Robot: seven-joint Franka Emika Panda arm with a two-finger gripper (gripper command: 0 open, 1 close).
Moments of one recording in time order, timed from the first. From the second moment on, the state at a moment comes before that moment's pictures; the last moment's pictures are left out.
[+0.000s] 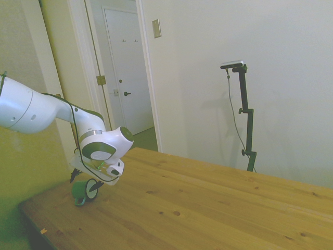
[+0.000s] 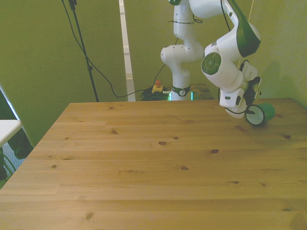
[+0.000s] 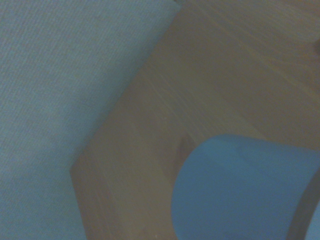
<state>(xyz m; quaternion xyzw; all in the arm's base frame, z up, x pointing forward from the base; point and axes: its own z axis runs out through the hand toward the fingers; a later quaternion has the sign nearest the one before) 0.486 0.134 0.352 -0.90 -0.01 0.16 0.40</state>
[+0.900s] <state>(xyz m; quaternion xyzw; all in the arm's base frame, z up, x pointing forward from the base) 0.506 0.143 0.348 -0.88 -0.02 0.17 0.45</state>
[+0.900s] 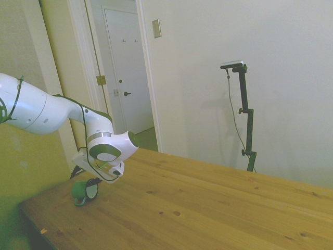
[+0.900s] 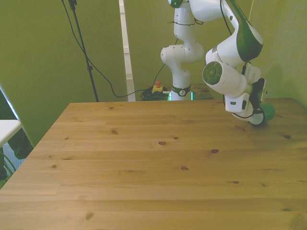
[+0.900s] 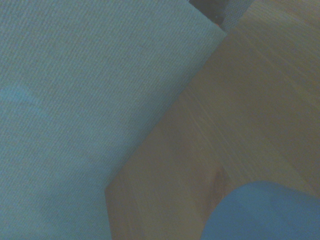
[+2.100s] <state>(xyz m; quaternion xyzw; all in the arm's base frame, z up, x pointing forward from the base) 0.514 0.145 0.341 -0.87 -0.02 0.19 0.46</state>
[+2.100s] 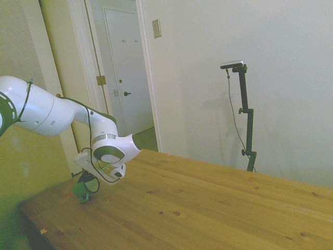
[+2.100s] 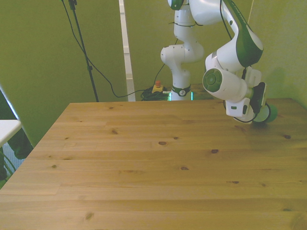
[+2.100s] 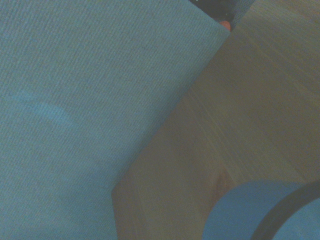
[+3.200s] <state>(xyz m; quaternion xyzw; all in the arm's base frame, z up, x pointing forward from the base) 0.460 0.166 0.462 -0.97 0.14 -0.02 0.17</state>
